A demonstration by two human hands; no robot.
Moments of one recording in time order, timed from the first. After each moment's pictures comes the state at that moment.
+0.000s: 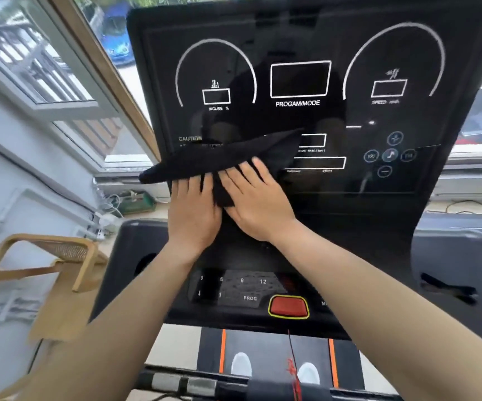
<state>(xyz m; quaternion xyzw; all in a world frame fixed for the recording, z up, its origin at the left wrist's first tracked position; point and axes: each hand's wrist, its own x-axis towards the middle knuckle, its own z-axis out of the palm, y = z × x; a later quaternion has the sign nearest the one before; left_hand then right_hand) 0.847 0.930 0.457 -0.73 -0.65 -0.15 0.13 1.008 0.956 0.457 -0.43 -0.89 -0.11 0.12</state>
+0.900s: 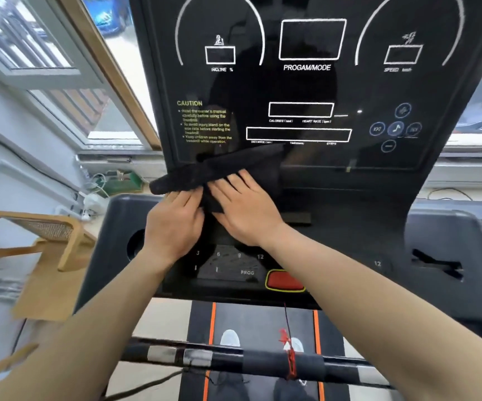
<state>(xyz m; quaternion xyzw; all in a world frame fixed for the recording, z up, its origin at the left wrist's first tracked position) 0.804 0.874 0.415 -0.77 -0.60 -0.17 0.13 0.987 0.915 0.421 -0.40 -0.91 -0.03 0.09</state>
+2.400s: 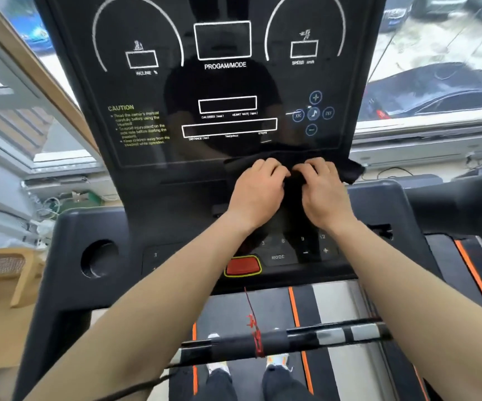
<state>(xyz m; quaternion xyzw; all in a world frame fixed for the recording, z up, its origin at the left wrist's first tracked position) 1.030 0.911 0.429 -0.85 -0.45 -0.26 0.00 1.193 0.880 0.436 -0.66 -0.72 0.05 0.22</state>
